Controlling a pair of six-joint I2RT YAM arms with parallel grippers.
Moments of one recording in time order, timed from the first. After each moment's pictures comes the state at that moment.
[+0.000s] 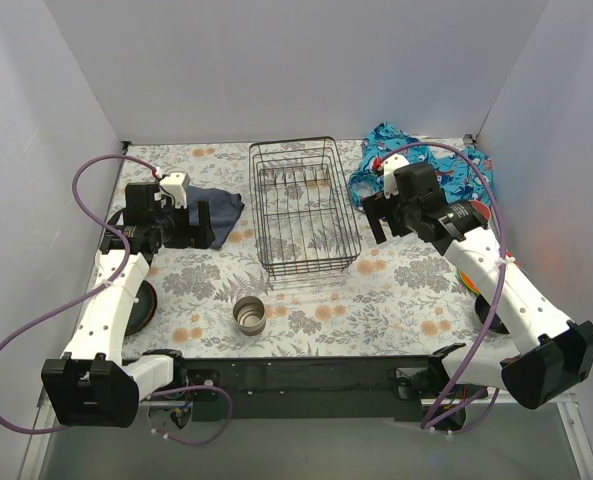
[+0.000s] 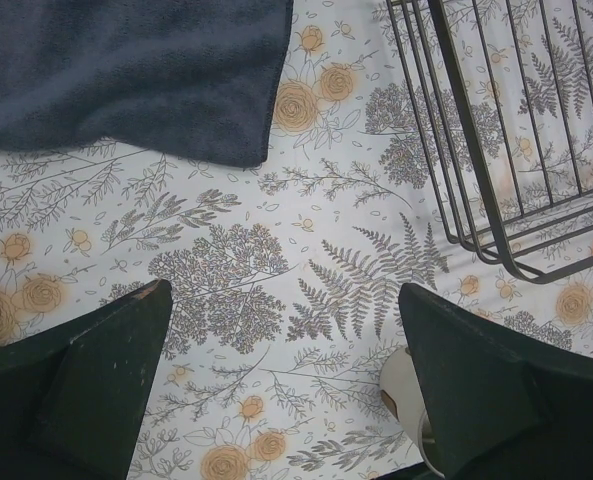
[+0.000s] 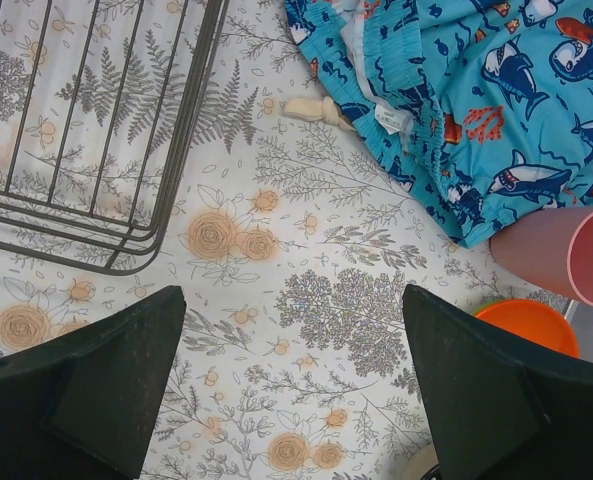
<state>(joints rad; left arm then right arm) -0.03 1.12 1.04 -0.69 0.24 -0.02 0.50 1.24 1.25 -0.79 0.17 -0.08</state>
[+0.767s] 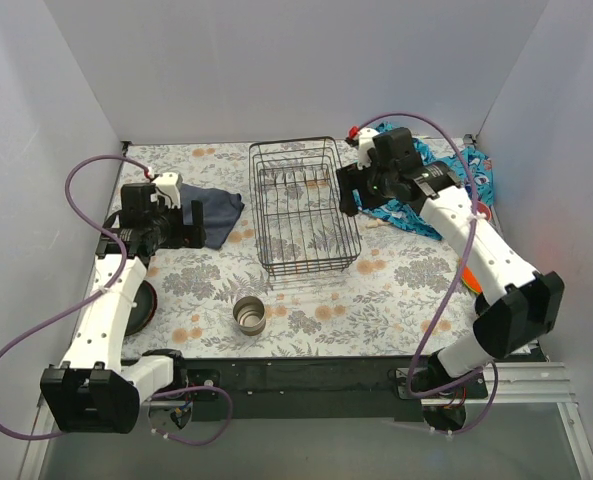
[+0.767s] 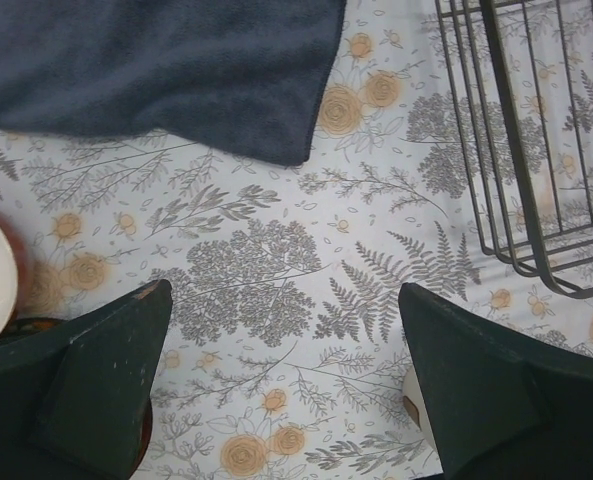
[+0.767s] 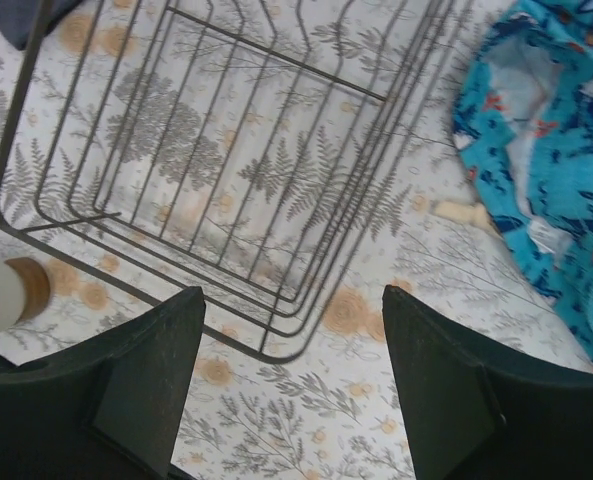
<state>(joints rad) -0.03 1.10 1.05 -0.70 0.16 -0.01 0.49 1.47 1.52 -0.81 -0.12 0.01</state>
